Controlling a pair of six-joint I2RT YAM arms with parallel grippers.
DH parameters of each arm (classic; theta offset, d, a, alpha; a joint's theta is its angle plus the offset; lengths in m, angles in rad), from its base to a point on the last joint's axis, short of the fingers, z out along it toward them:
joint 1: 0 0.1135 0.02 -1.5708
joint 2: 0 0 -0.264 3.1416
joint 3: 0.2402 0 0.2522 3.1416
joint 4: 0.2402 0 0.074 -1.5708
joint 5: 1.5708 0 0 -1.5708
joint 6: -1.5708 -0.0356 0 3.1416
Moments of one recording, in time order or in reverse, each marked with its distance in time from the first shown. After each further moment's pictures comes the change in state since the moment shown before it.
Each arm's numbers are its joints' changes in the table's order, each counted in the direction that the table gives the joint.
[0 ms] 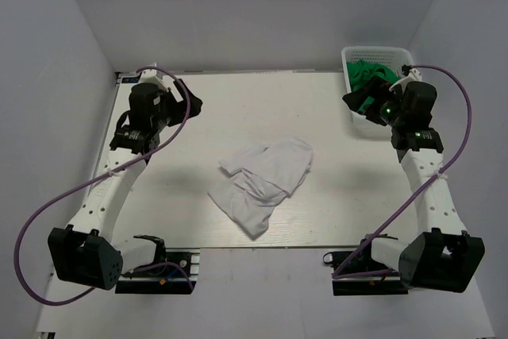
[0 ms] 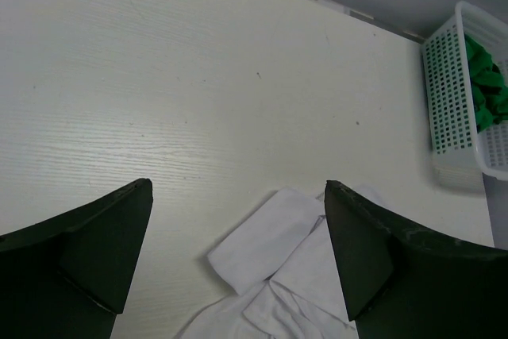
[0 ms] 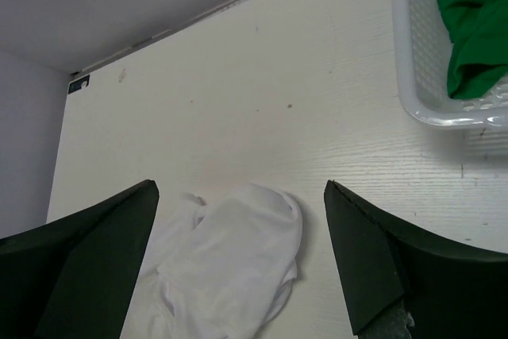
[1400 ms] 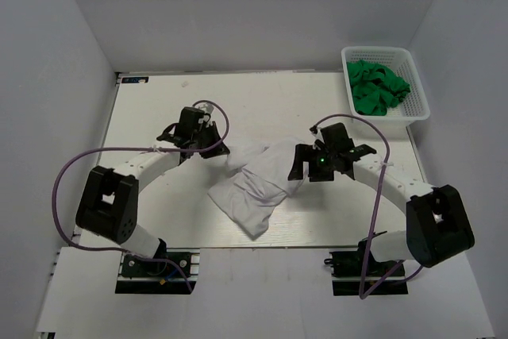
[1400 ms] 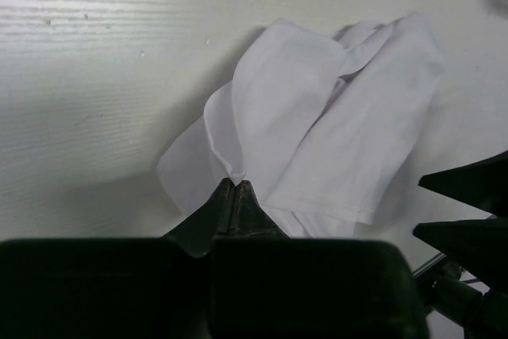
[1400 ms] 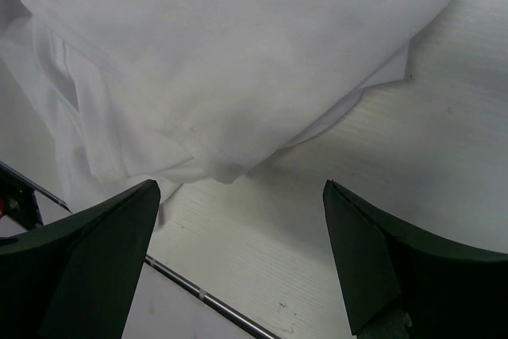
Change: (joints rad) left arm -0.178 0.334 -0.194 -0.116 0.249 0.087; right arm 0.504 0.183 -0.283 0.176 0.053 0.074
